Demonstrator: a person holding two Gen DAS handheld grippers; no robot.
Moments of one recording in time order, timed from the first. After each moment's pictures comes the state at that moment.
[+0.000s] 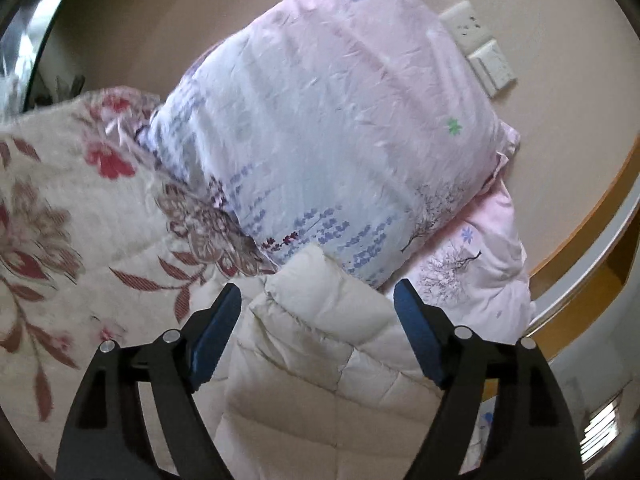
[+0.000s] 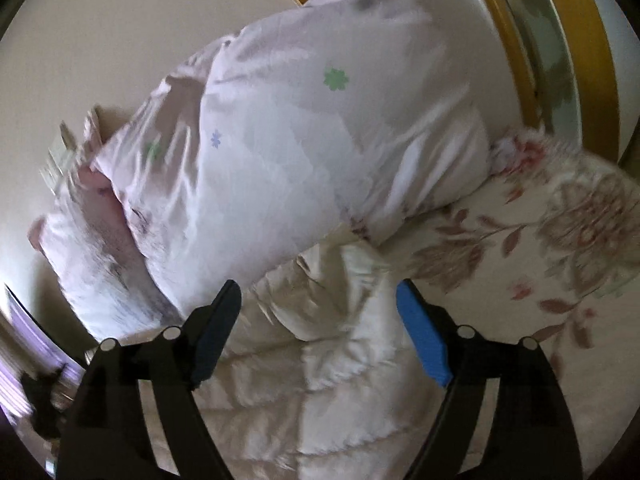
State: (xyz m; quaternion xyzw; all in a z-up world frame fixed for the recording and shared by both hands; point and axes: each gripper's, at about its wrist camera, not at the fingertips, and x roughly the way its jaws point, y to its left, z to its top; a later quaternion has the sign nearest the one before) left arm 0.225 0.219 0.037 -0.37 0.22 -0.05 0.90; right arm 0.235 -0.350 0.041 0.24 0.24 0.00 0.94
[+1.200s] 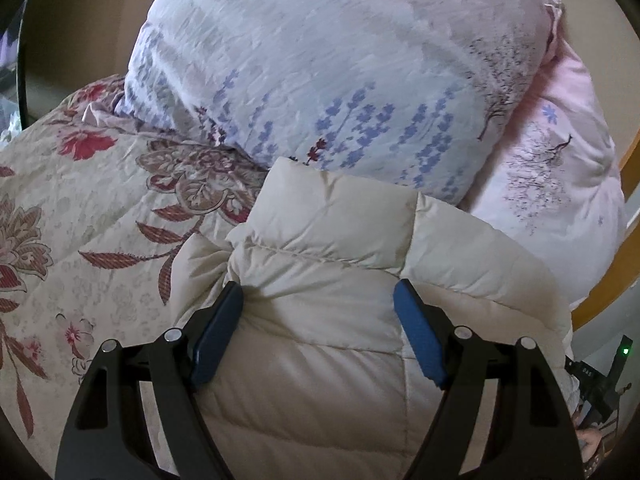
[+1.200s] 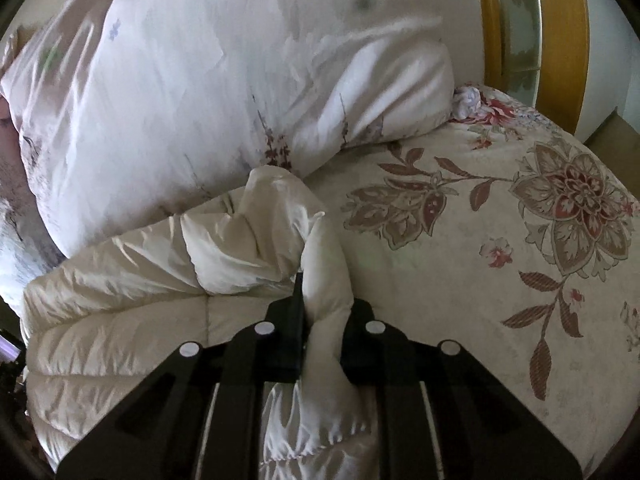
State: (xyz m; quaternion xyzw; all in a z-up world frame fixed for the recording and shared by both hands) left arm 0.292 0.163 -0.011 -0.22 0.35 0.02 0.91; right arm 0.289 -0.340 -0.019 0.18 0.37 -0.10 0.91
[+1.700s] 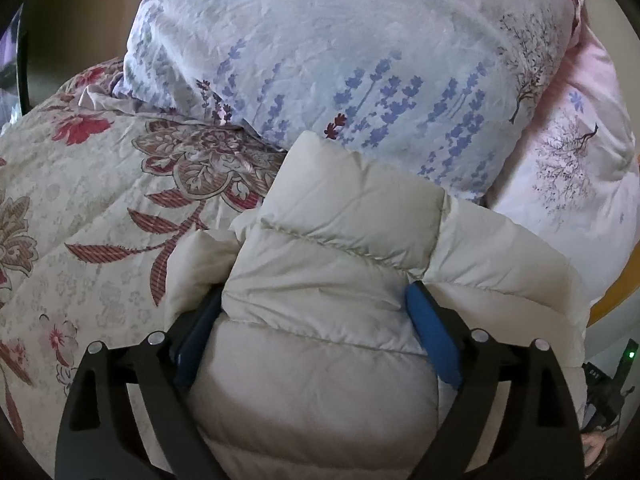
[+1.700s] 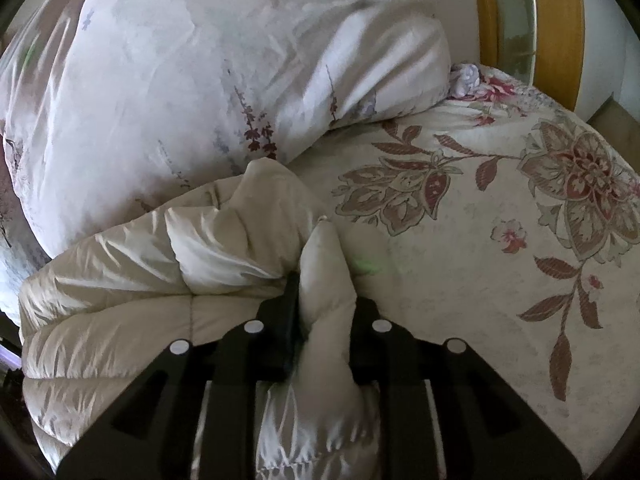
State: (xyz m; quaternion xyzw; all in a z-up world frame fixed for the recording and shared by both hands) left arm 0.312 0.162 -0.030 -0.21 0.38 0.04 0.90; right arm 0.302 -0.346 -0.035 0.20 0.39 -0.11 0.89
